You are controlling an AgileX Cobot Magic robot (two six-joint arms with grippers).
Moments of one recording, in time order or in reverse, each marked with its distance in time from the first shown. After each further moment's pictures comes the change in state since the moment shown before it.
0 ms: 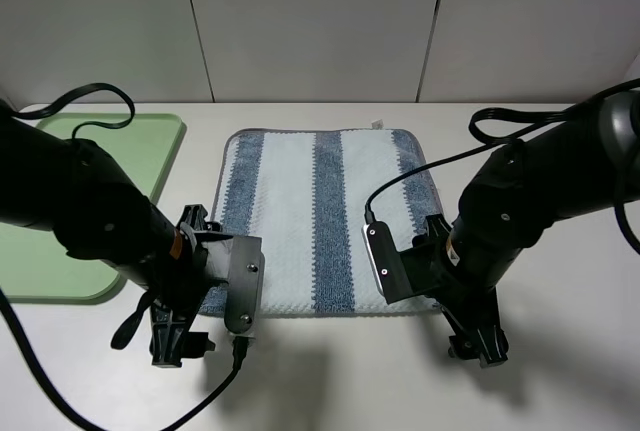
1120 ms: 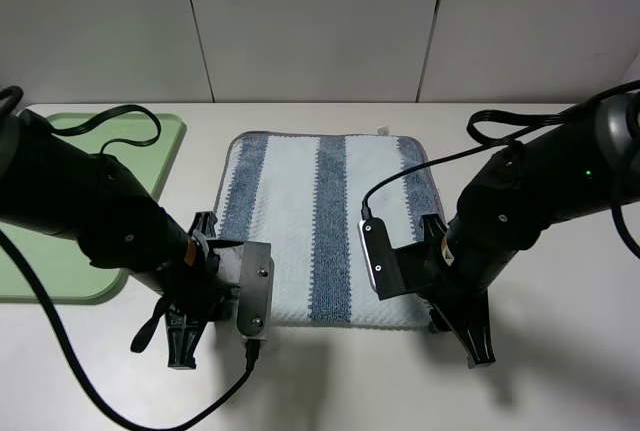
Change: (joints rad) left arm 0.000 0.075 -0.008 -0.010 -0.073 0.000; right arm 0.000 0.004 0.000 0.039 -0.059 0.000
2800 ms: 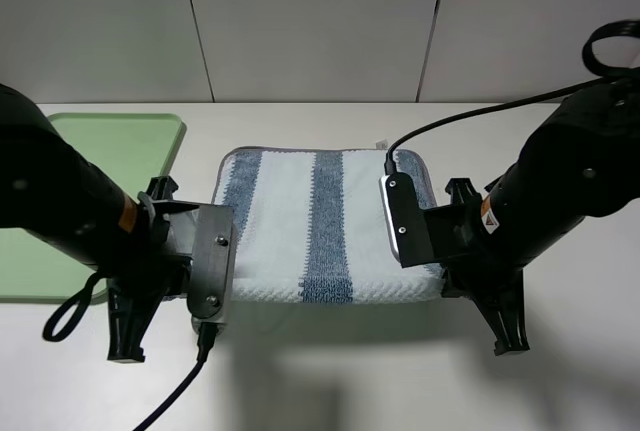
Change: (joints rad) left arm -0.001 -0.352 0.008 -0.018 0.336 0.000; right arm 0.002 -0.291 0.006 0.066 0.211 0.003
